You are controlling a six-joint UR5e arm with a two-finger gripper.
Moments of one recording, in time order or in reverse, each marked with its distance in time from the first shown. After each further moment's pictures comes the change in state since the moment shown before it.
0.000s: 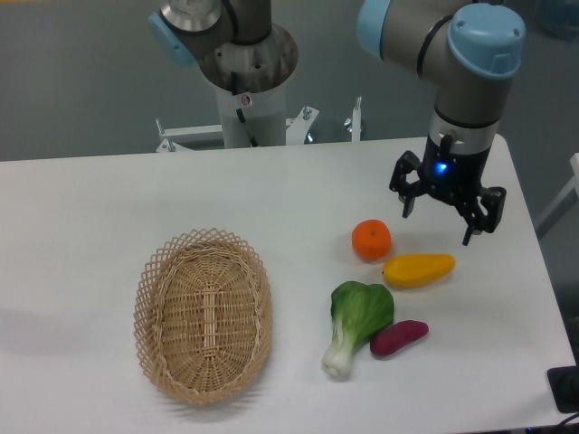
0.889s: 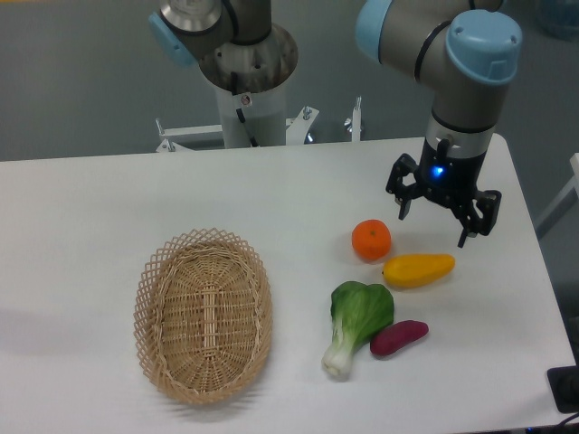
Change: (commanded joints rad) arm -0.006 -0.002 -0.014 0.017 -0.003 -0.008
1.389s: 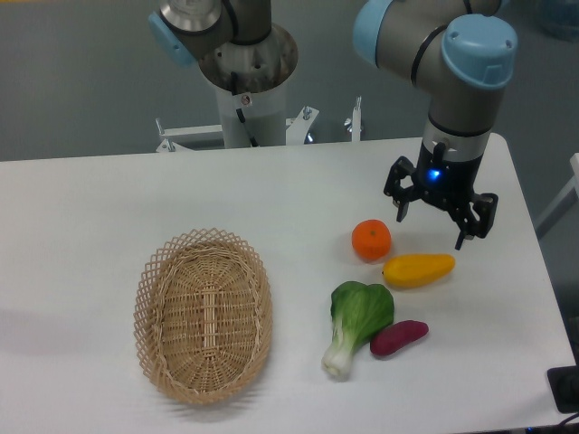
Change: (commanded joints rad) arm 0.002 -0.005 -0.021 0.003 0.029 0.008
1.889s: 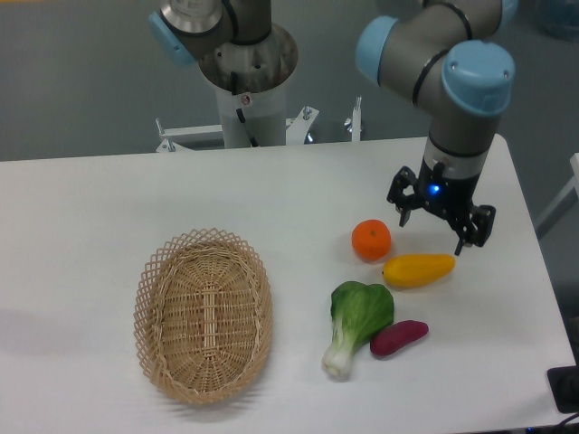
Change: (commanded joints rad) arm 0.006 -0.113 0.006 0.069 0.034 0.217
